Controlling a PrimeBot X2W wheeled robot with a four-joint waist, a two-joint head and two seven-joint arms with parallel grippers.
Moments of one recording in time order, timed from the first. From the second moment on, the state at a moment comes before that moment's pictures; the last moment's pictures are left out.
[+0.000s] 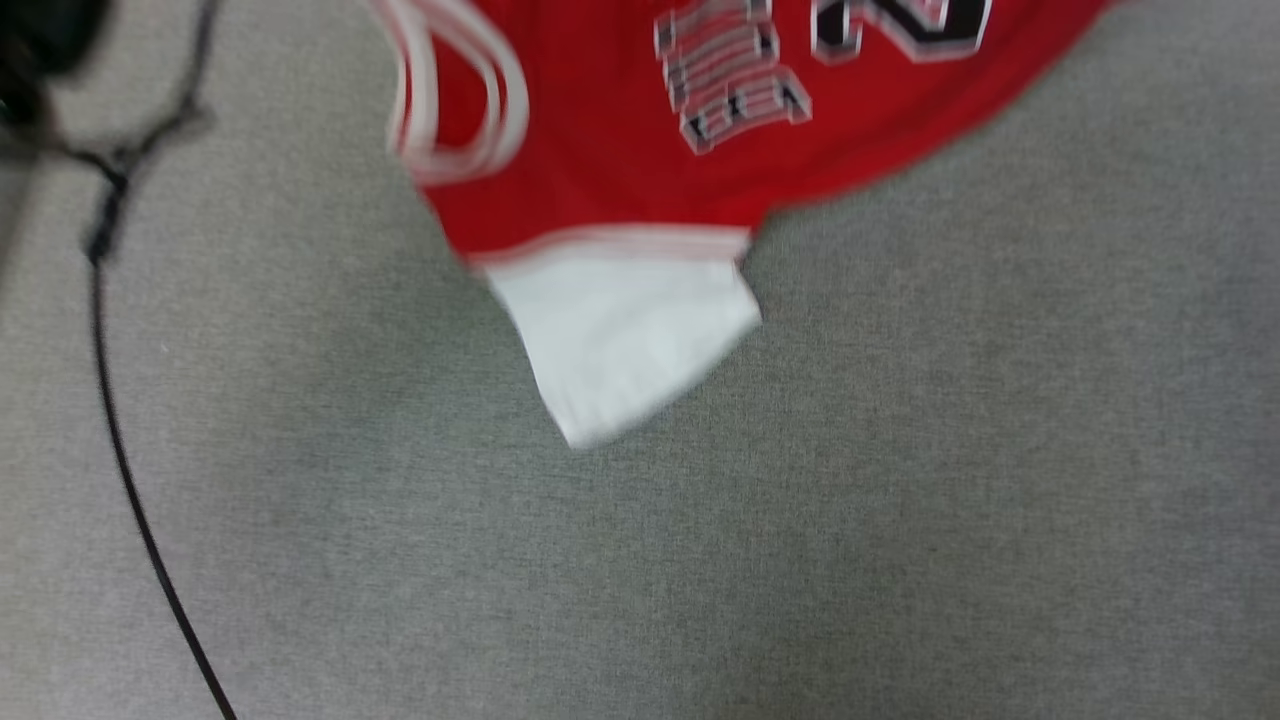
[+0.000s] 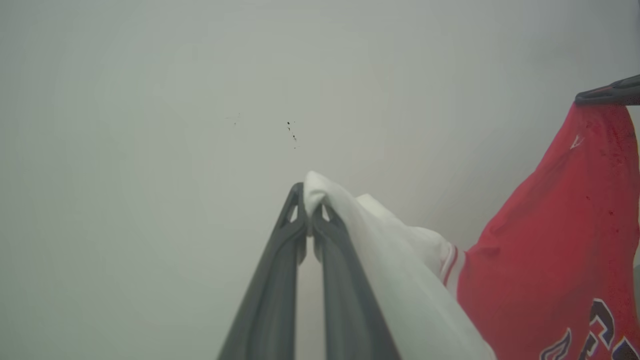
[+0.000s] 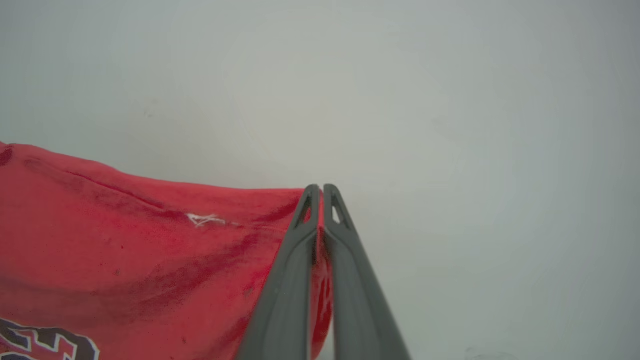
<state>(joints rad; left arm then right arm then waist) -1.31 0.60 -0.58 0.13 -0.58 0.05 -0.09 -1.37 -0.61 0.36 0.32 0.42 0.13 0.36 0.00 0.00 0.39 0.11</state>
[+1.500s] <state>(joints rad) -0.72 0.57 -0.62 0.24 -0.64 0.04 -0.26 -0.95 -0.65 0.74 0.50 0.63 0.13 0.03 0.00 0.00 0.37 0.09</state>
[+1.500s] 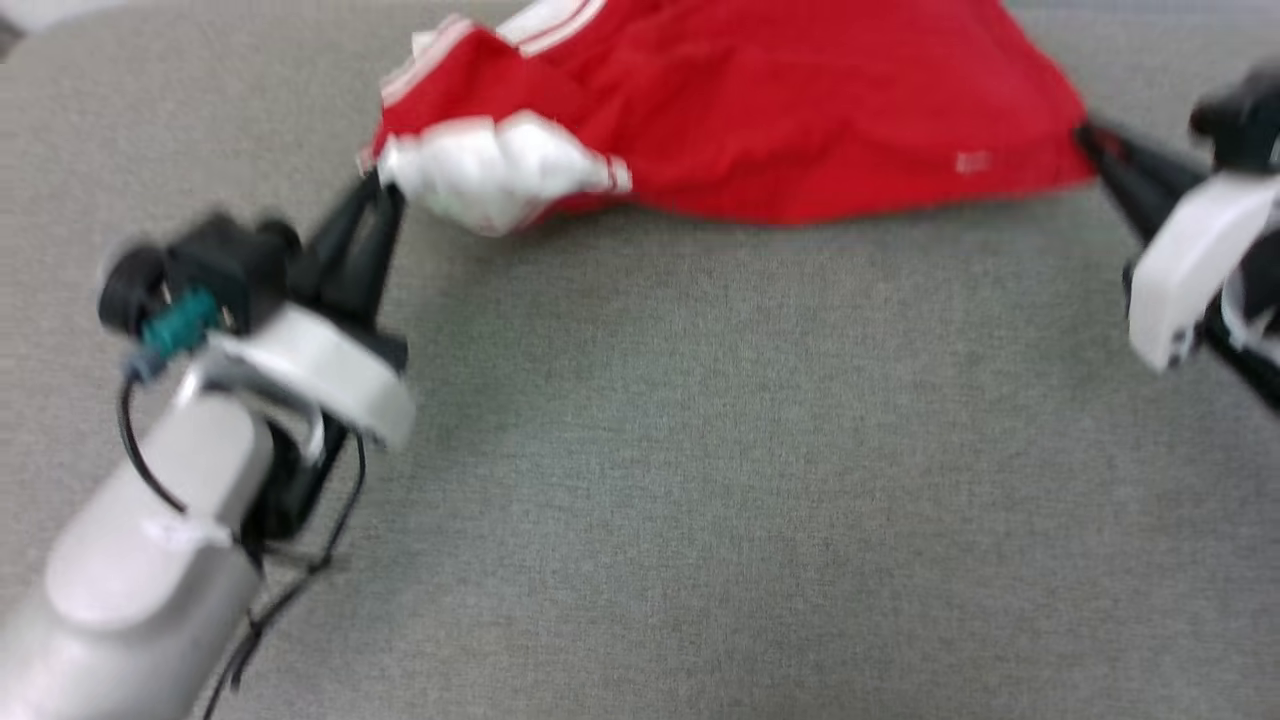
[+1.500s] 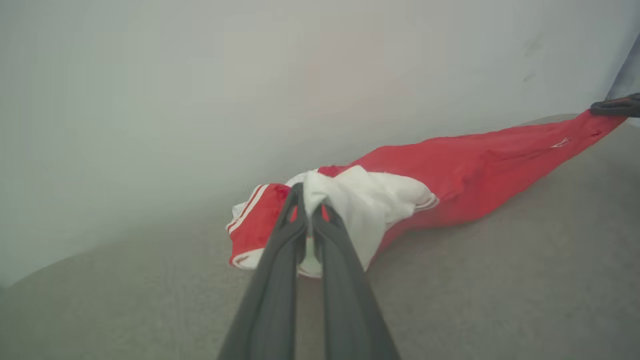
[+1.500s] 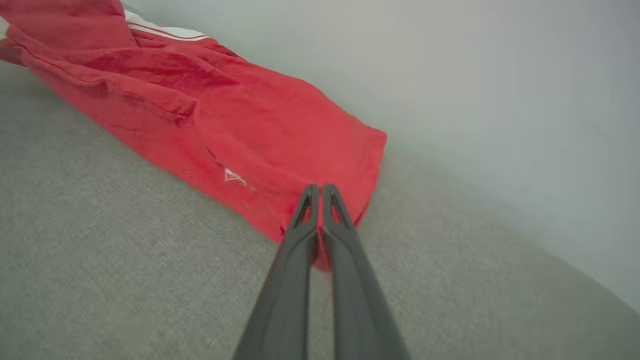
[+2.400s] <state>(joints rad) 0.14 0.66 -0.76 -0.05 -0.83 0.29 -0.21 0.13 -0.63 0.32 0.09 0.56 0.13 0.20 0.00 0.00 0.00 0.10</state>
